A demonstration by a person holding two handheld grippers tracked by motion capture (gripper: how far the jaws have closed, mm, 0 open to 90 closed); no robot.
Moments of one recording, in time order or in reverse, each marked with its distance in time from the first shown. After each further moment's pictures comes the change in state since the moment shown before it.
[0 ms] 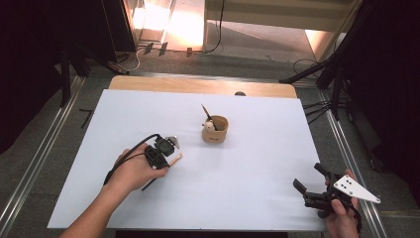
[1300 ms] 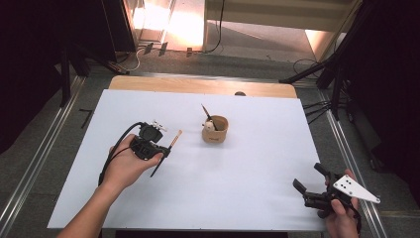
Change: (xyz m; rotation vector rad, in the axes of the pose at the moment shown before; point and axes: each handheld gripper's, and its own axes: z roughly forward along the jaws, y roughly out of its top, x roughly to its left) left arm 0.020 -0.017 -0.047 -0.421 -0.098 -0.093; right arm 0.000 0.000 0.001 0.000 -0.001 -0.003
